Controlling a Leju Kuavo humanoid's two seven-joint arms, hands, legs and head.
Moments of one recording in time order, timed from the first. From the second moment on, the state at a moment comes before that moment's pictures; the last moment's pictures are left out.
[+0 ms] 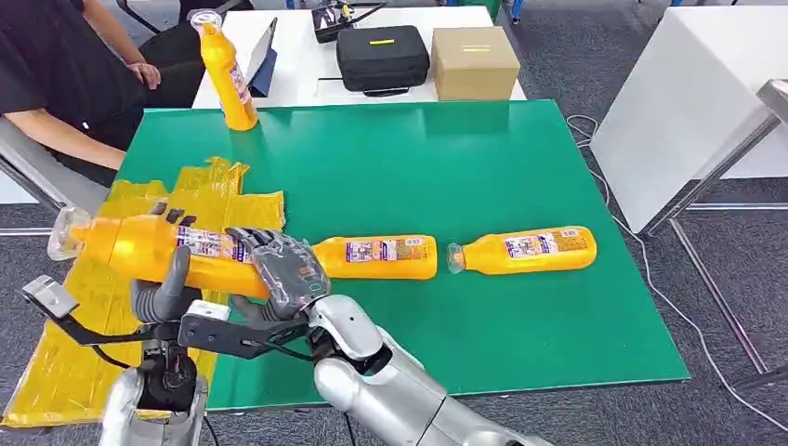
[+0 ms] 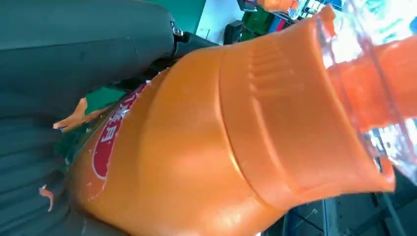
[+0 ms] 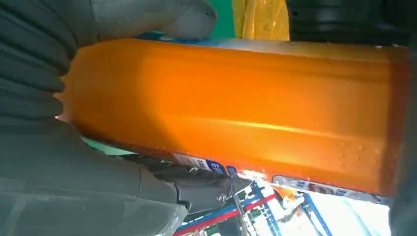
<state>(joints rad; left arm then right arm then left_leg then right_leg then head) -0.16 -0.20 -0.06 -1.52 0.52 -0.06 -0.23 -0.49 0.36 0.82 -1.10 0.85 -0.19 0.15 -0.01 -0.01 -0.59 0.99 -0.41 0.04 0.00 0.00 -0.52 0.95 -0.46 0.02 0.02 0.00</state>
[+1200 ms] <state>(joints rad) -0.14 -0.22 -0.03 -1.59 0.14 0.17 -0.37 -0.36 0.29 0.69 -1.29 0.85 -0.28 0.06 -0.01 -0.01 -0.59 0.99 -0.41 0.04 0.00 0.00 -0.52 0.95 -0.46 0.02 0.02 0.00</state>
